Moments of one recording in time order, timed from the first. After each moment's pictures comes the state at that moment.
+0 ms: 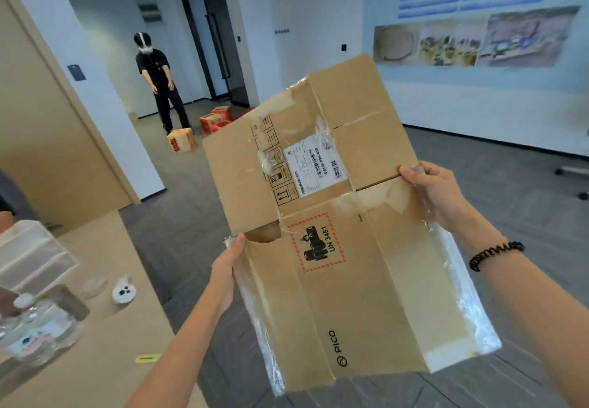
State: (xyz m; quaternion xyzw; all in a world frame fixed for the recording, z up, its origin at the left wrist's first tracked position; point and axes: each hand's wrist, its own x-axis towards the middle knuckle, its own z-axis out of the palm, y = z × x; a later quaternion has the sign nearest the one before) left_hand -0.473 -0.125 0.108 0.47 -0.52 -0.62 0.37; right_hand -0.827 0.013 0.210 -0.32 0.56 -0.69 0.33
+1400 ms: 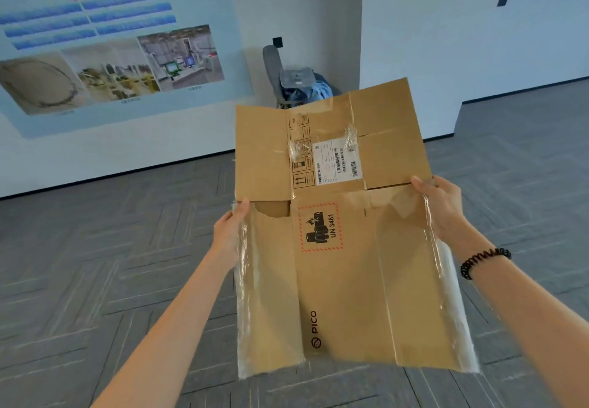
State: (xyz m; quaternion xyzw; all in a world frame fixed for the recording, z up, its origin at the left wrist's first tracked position) left_hand -1.480 -0.134 0.108 0.24 -0.64 -0.73 0.03; right_hand -1.527 0.234 0.123 0.13 0.66 -0.74 -0.08
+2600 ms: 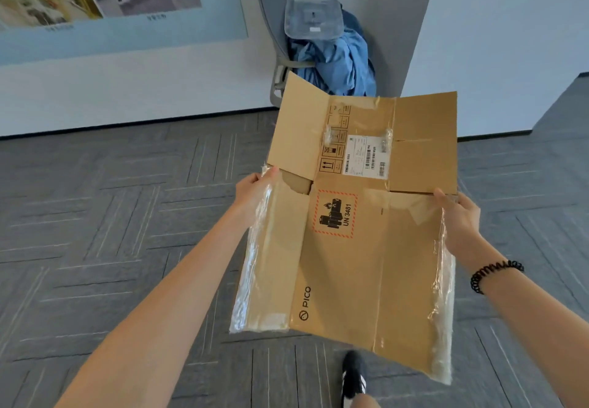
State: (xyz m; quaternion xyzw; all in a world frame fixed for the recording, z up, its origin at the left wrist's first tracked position) left_hand -2.196 -0.160 -0.053 0.30 -0.68 -0.66 -0.03; right_hand -2.211 0.191 -0.064 0.28 0.68 -0.68 0.00
